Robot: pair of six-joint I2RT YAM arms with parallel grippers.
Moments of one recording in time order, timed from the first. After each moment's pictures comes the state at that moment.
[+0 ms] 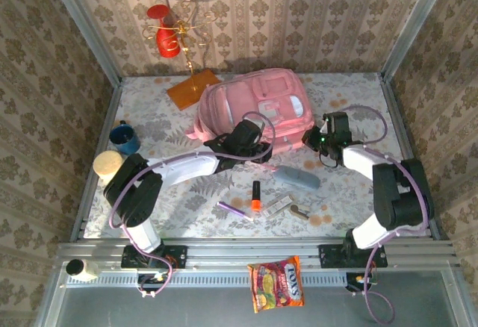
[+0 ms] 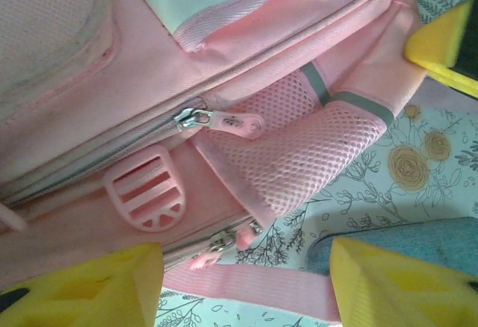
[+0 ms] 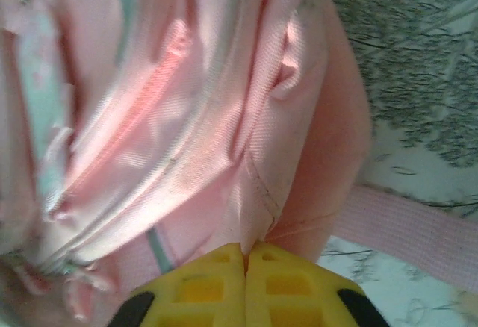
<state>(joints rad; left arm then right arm) -0.89 1.72 1.14 -0.18 -0.08 -0.48 0.11 1.54 0.75 0.08 -0.29 0.73</state>
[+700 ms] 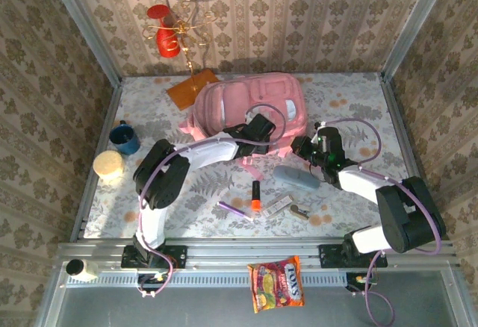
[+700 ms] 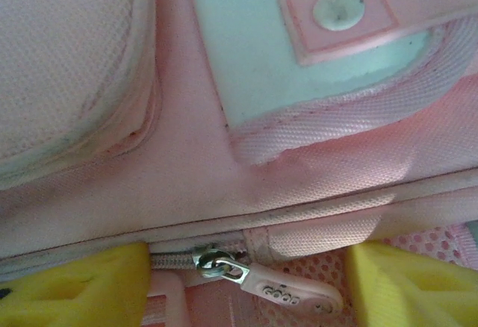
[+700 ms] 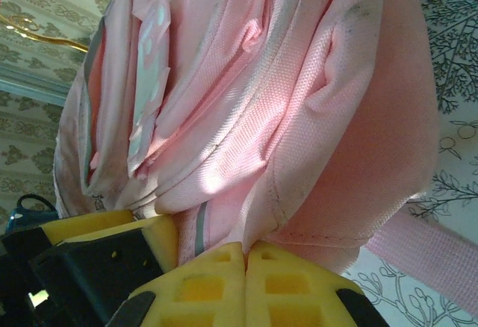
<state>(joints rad) -0.88 1.99 1.42 -0.41 -0.35 -0.53 0.26 1.40 0.55 0.34 -0.22 0.82</state>
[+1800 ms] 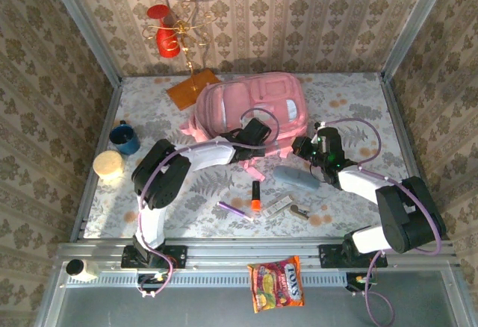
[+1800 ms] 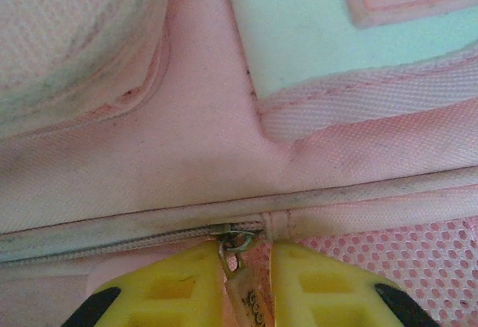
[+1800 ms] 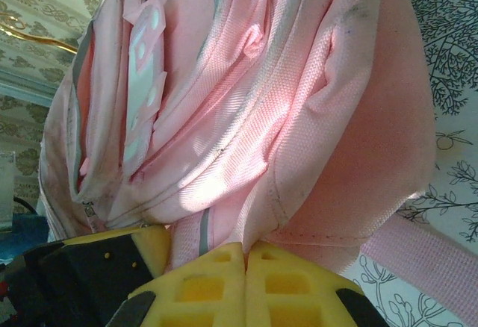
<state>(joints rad) -0.86 1.97 1.30 -0.25 -0.25 -0.65 0.26 1.40 0.55 0.33 -0.18 0.78</state>
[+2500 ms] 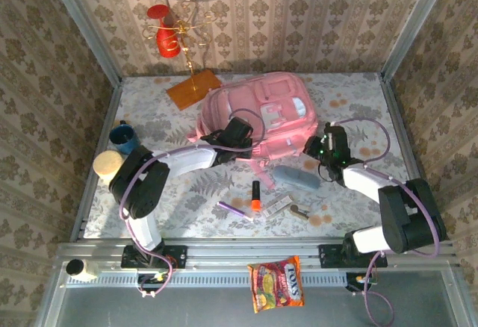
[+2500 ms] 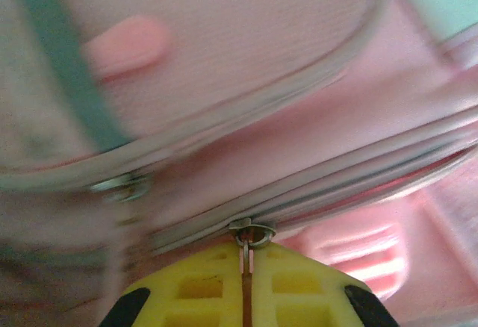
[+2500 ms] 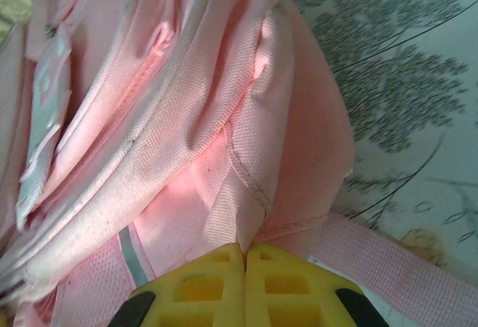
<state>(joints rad) -0.78 1.78 1.11 -0.22 -0.14 -0.48 0.16 1.41 0.57 0.21 -0.03 0.68</state>
